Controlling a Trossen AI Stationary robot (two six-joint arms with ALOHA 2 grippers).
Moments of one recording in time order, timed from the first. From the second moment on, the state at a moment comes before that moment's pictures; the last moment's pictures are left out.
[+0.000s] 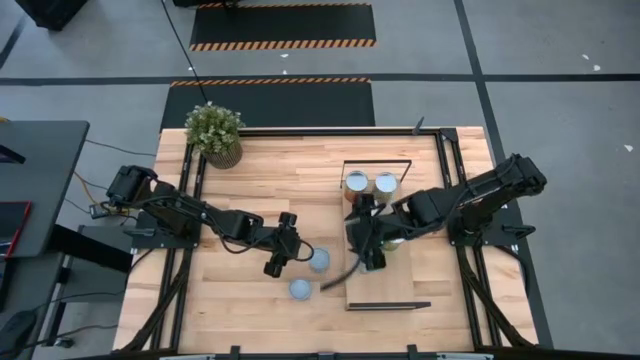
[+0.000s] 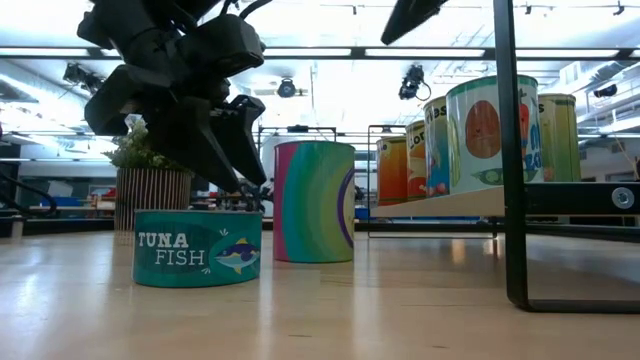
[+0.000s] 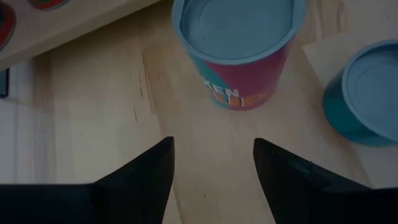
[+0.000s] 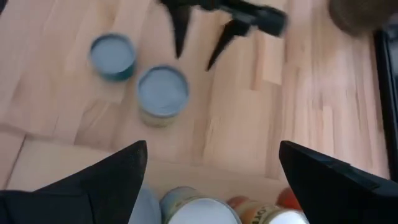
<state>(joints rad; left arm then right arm) -0.27 1.58 0.82 -0.13 -0.19 0.15 0.33 1.55 1.41 -0.82 0.31 0.02</state>
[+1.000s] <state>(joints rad) -0.27 1.58 0.82 -0.11 -0.22 0.16 0.39 1.60 1.38 -0.88 0.21 -0.16</state>
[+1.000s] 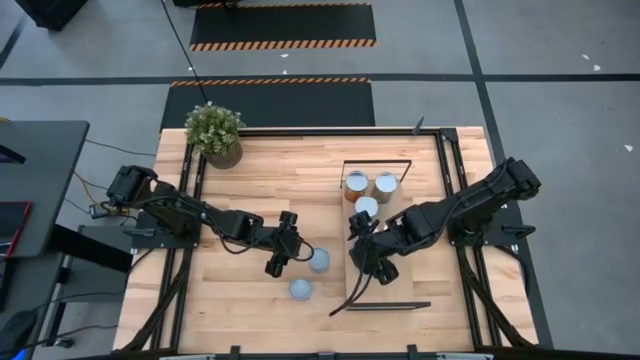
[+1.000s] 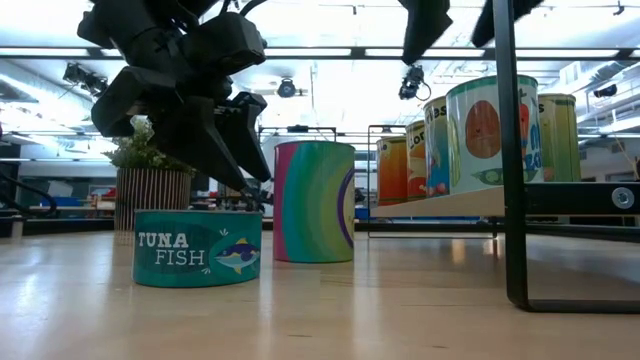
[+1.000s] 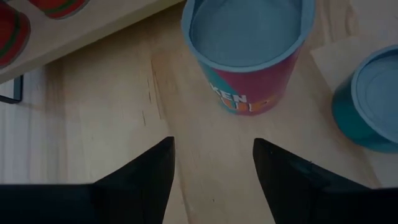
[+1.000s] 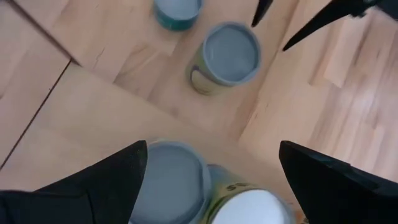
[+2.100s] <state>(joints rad) -0.23 1.58 0.82 -0.10 0.05 0.03 0.47 1.60 1.38 -0.99 0.15 -0.45</state>
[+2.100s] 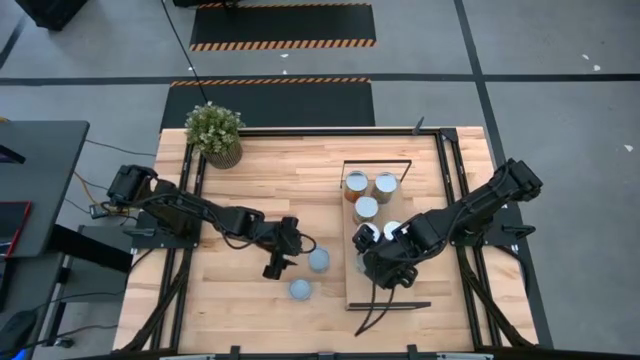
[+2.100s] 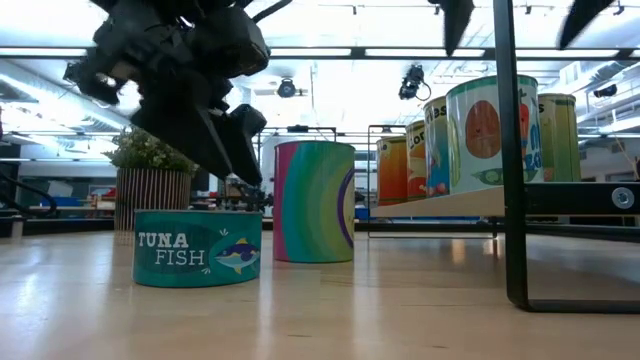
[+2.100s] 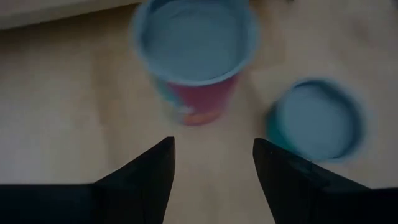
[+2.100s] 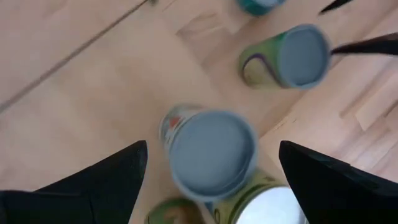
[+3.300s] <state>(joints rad) -0.21 1.58 0.82 0.15 0.05 -0.47 0.42 1.62 1.33 -0.94 0.06 -0.92</state>
